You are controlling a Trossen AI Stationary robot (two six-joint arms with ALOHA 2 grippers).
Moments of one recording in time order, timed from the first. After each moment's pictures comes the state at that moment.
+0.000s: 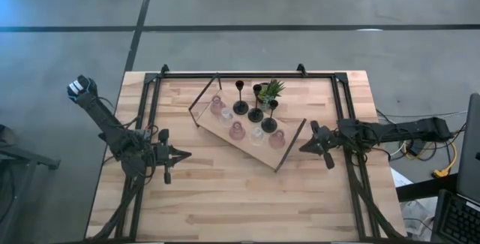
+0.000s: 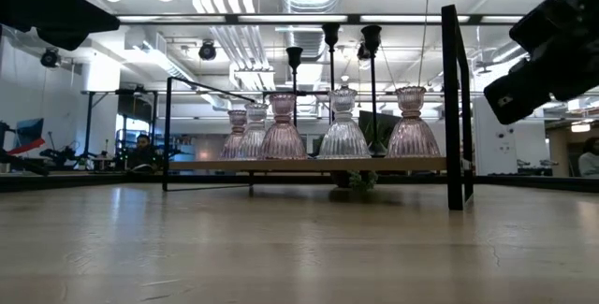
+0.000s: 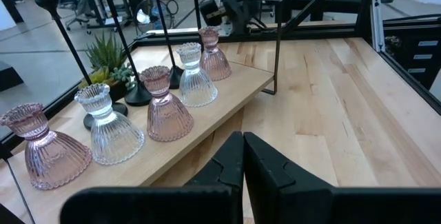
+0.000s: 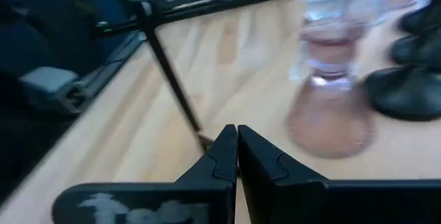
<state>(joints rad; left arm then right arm) -0.85 0.70 0.34 -0.04 -0.98 -0.31 0.03 0.35 0.04 0.03 -0.21 0.26</state>
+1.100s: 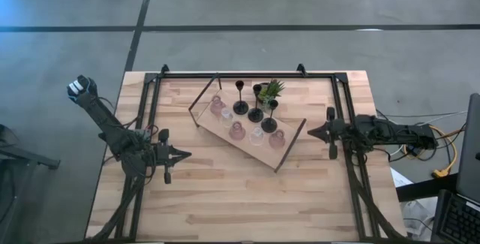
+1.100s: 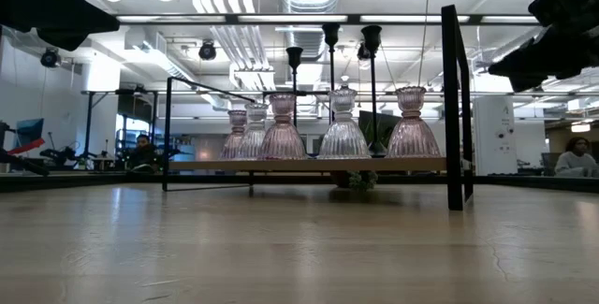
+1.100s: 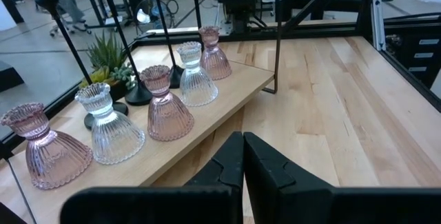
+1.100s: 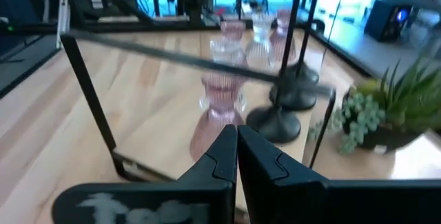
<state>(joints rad) -0.85 0.70 0.34 -0.04 -0.98 -0.31 0.03 0.00 0.17 -0.39 0.10 0.05</state>
